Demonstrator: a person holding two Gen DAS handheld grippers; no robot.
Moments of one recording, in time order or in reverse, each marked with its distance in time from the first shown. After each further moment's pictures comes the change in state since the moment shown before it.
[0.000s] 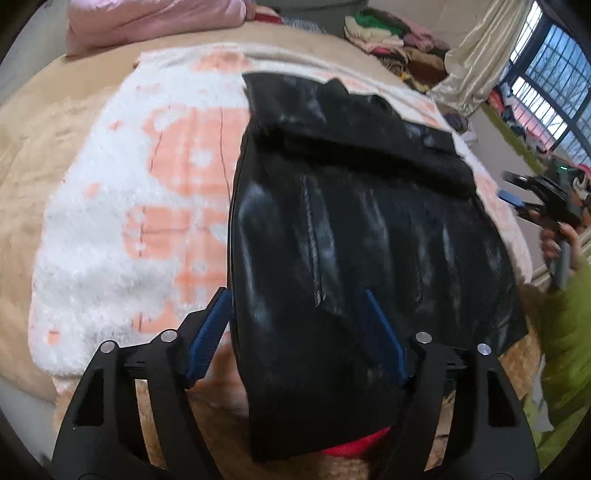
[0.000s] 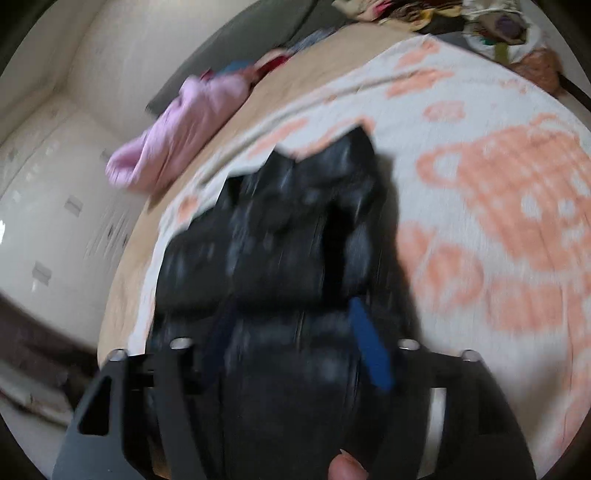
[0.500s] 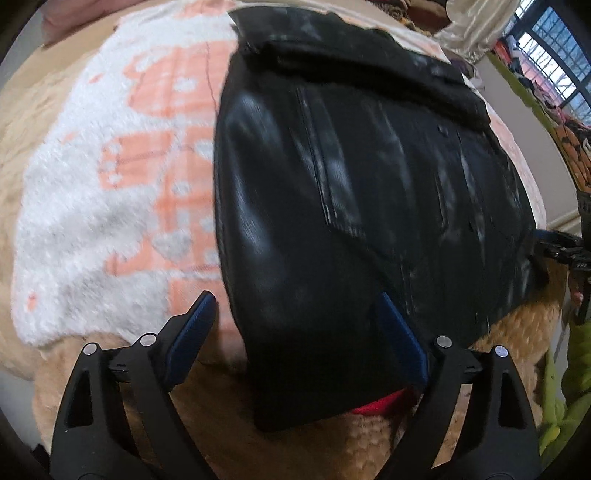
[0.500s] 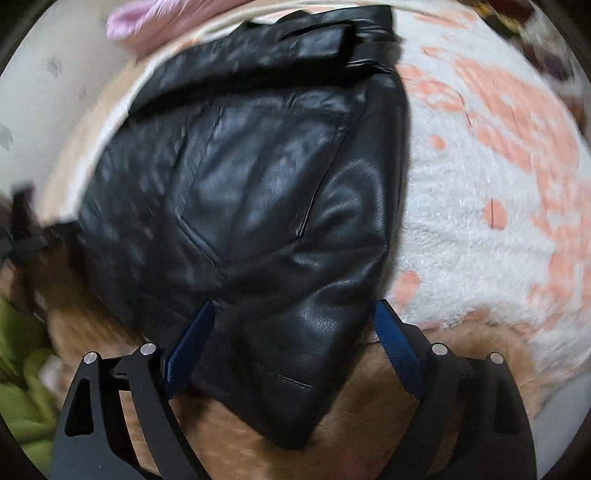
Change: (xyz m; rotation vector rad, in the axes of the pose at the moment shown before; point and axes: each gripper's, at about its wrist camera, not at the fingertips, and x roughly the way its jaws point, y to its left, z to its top) left arm 0.029 -0.001 -0.027 0.059 0.206 0.013; right arm -0.004 0.024 -0.150 -0.312 0.350 -0.280
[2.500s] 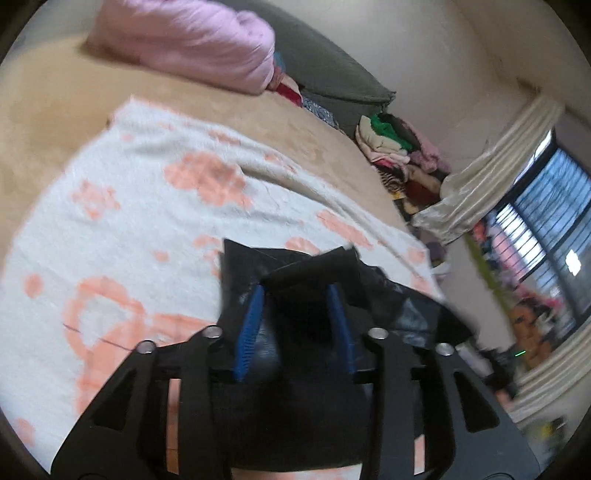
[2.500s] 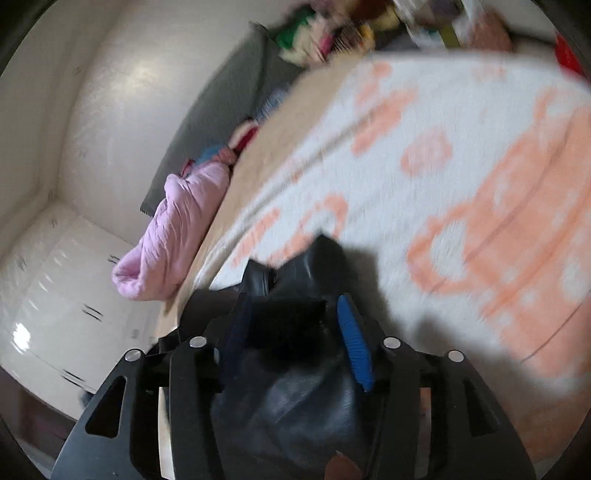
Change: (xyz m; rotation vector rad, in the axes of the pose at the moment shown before) left arm -0.037 0.067 0.217 -0.302 -0.554 -0.204; right arm -0.010 -0.158 0.198 0.602 -0.653 0.345
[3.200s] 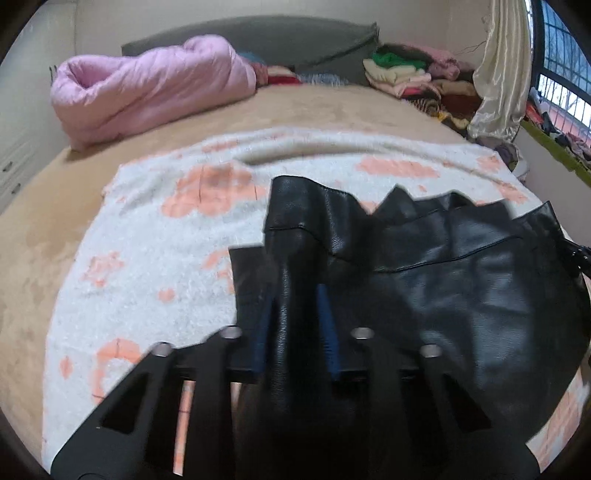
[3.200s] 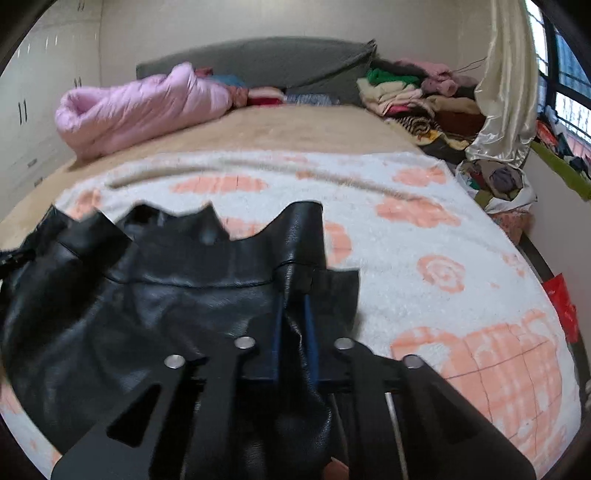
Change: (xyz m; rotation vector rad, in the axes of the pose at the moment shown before) left arm 0.075 -0.042 -0.026 0.424 0.023 0.338; right arm 0.080 0.069 -0.035 -0.721 -0.006 -0.402
